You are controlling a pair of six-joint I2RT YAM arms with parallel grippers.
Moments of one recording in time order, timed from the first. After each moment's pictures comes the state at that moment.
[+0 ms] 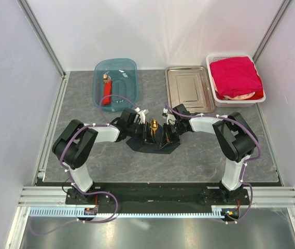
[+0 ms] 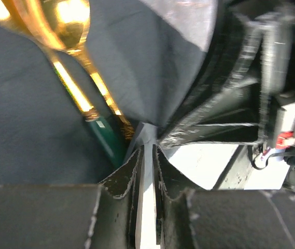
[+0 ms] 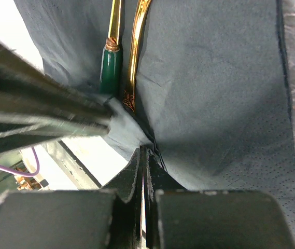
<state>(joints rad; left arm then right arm) -0.55 1.77 0.81 0.16 0.60 -0.53 0.52 1.88 1.03 -0.30 -0.65 0.43</state>
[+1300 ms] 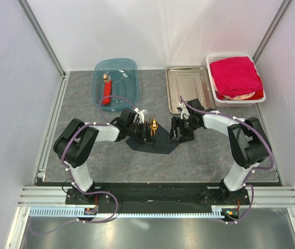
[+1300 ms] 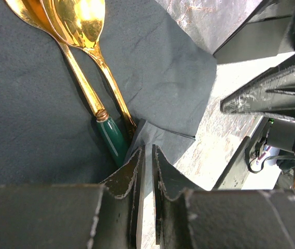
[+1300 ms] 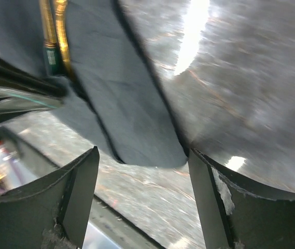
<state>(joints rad) -0.54 1.80 0.81 0.17 0.61 -0.56 0.37 1.74 1.00 -0.47 -0.47 0.35</state>
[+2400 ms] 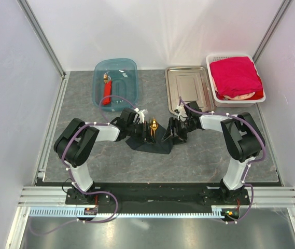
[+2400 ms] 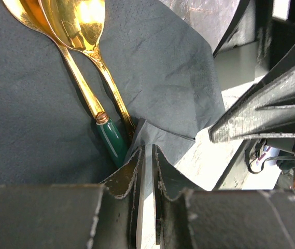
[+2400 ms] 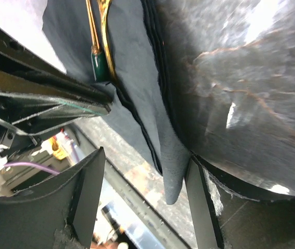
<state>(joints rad) -0.54 1.80 0.82 0.17 0.61 -0.56 0.37 1.84 0.98 -0.29 -0.74 0.55</state>
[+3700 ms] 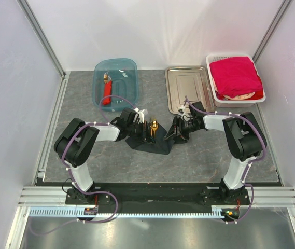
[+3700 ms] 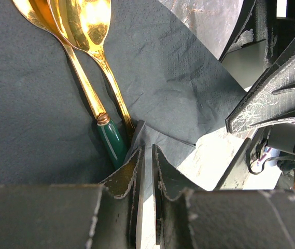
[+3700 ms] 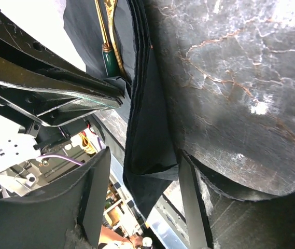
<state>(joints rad) -0.54 1.81 0.82 0.17 0.61 -0.56 0.31 1.85 0.94 -0.24 -0.86 0.62</state>
